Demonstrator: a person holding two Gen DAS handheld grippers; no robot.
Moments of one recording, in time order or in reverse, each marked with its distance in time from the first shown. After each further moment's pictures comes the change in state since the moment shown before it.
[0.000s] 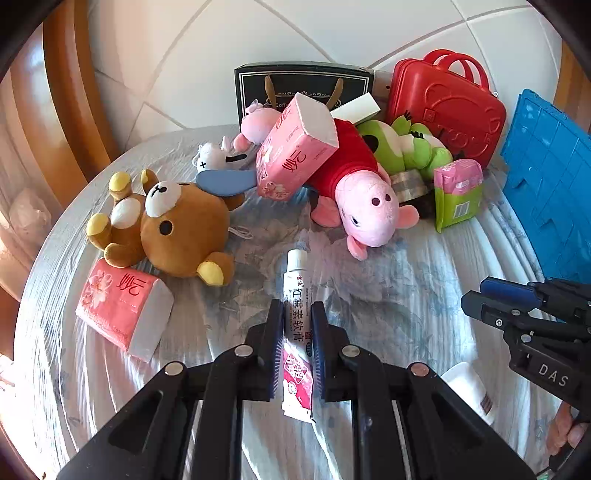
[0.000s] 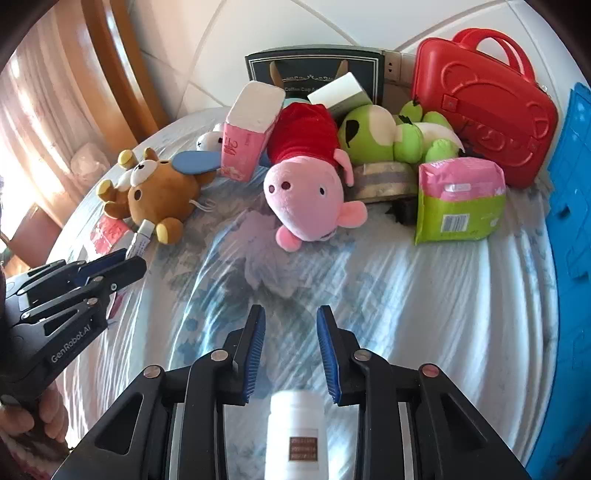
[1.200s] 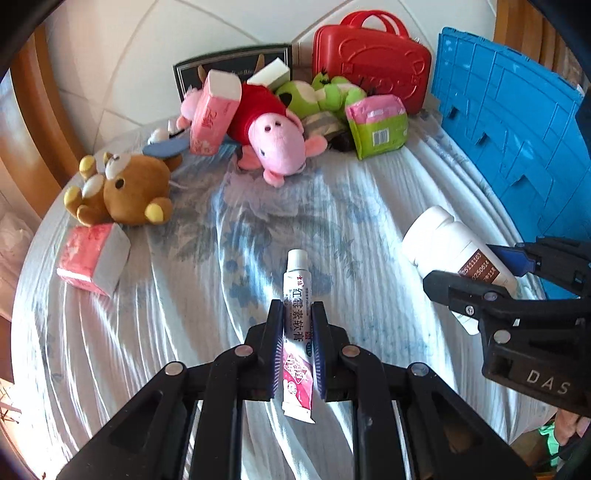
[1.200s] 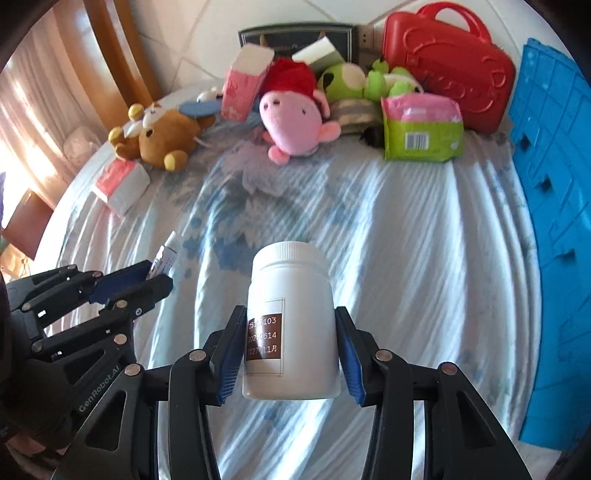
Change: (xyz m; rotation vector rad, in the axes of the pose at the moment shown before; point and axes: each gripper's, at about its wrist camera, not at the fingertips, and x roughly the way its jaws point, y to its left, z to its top) left arm -0.050 -0.068 -0.078 0.156 0.038 -0.071; right arm -0.060 0.005 -0.095 0.027 0.050 -0.042
